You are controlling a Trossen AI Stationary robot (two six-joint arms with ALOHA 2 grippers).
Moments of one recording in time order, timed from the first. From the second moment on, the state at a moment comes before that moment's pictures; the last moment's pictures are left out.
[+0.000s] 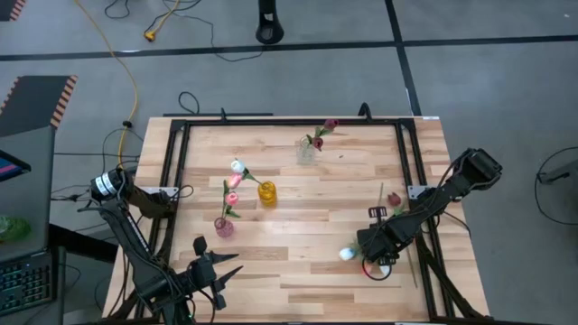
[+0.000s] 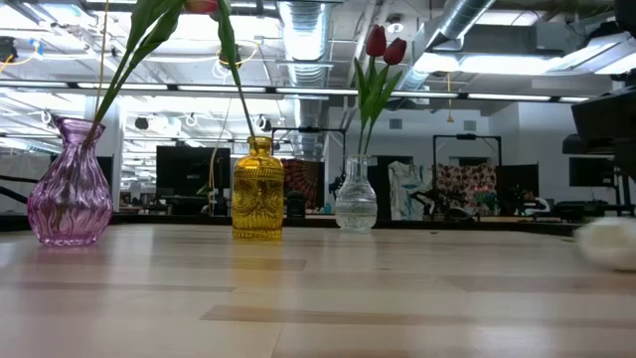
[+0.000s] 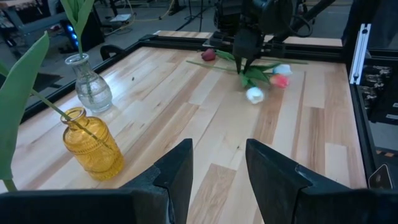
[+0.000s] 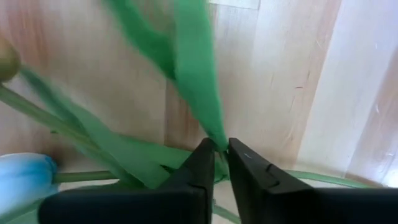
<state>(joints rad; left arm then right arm) -1.02 1.66 1.25 -0.86 -1.22 -1.20 0.62 1.49 0.76 -0.87 0.13 0.52</state>
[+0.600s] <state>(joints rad) -1.02 1.66 1.25 -0.86 -1.22 -1.20 0.62 1.49 0.87 -0.85 0.19 0.50</state>
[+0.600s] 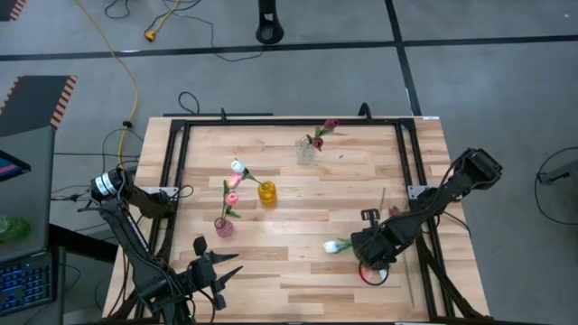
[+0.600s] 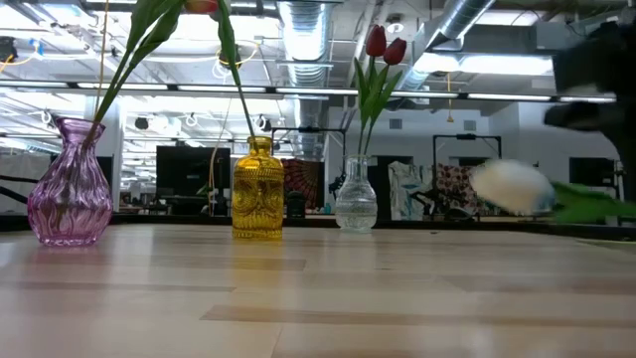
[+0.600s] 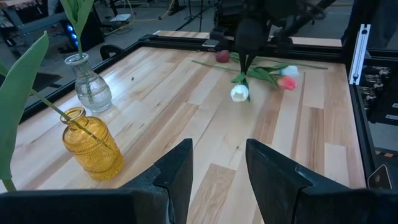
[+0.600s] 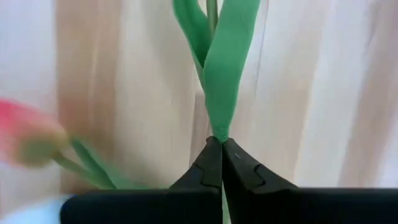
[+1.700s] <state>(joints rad) -1.02 1.66 1.25 -0.86 -1.24 -1.15 0.46 1.49 1.18 0.14 0.52 -0.10</state>
